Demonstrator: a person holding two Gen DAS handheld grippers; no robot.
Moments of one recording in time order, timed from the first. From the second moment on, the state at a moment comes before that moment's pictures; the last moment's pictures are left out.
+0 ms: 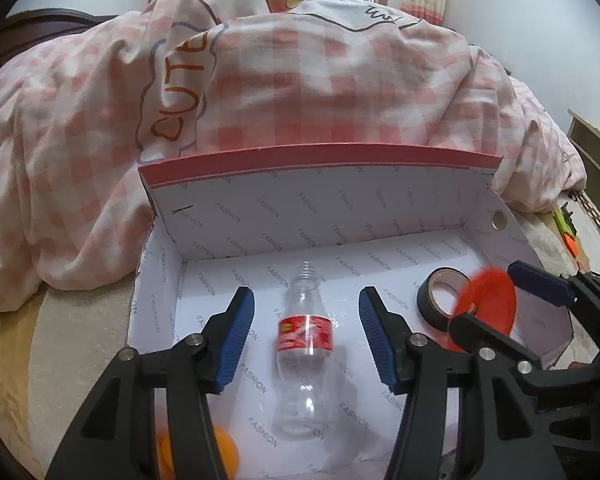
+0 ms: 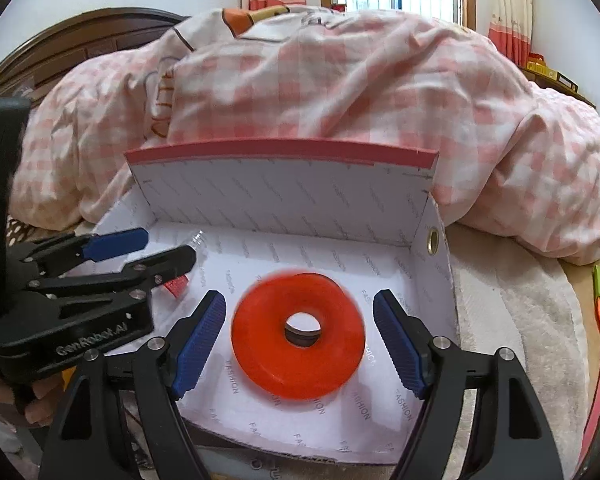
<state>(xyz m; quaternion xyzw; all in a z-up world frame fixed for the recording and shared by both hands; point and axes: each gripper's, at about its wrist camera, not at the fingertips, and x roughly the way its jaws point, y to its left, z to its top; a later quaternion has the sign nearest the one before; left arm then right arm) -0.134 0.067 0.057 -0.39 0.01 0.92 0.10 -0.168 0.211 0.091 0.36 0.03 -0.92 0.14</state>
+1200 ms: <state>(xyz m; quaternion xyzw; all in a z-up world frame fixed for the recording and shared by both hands) -0.054 0.064 0.088 -0.38 0.01 0.92 0.11 -0.091 0.224 0.108 0.37 0.00 -0.92 0.16</state>
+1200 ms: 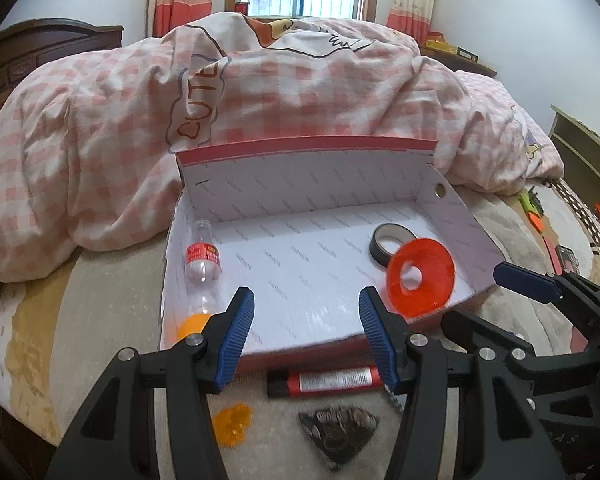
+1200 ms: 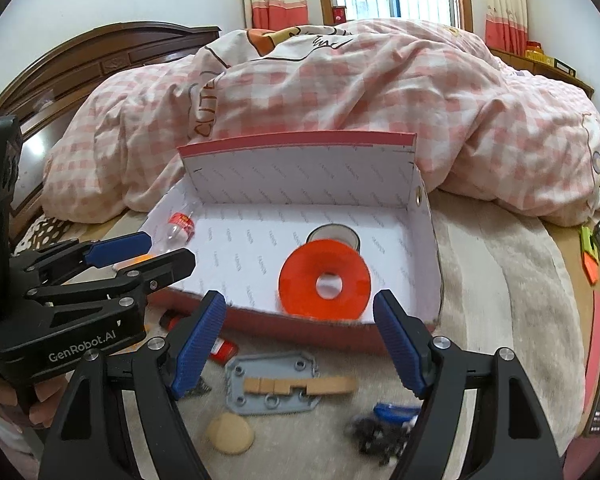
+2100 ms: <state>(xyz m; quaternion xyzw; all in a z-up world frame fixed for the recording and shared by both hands) 0.005 0.061 0.069 -0.41 0.00 0.91 0.12 -0.036 0.223 0.092 0.39 0.01 -0.90 0.18</state>
